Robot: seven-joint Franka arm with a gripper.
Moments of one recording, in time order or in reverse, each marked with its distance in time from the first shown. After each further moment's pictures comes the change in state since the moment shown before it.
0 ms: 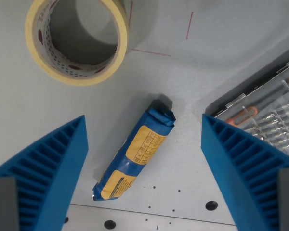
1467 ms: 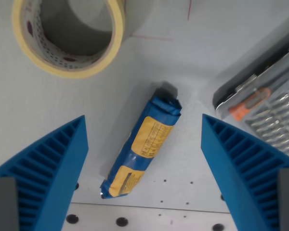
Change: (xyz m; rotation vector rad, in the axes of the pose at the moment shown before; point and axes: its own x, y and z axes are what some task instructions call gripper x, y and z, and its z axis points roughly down) arm -0.015 -0.002 0.022 0.004 -0.029 0.088
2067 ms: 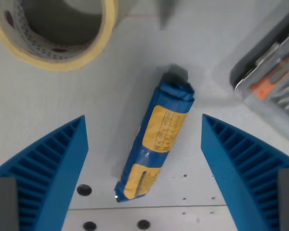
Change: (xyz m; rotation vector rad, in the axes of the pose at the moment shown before) arm -0.023 -0.005 0.034 0.009 -0.015 0.129
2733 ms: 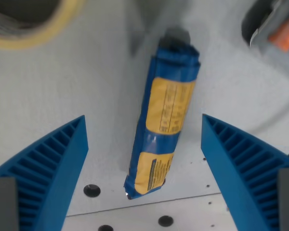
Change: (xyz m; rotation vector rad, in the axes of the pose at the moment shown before) arm -0.035 0.001 0.037 0.007 -0.010 0.158
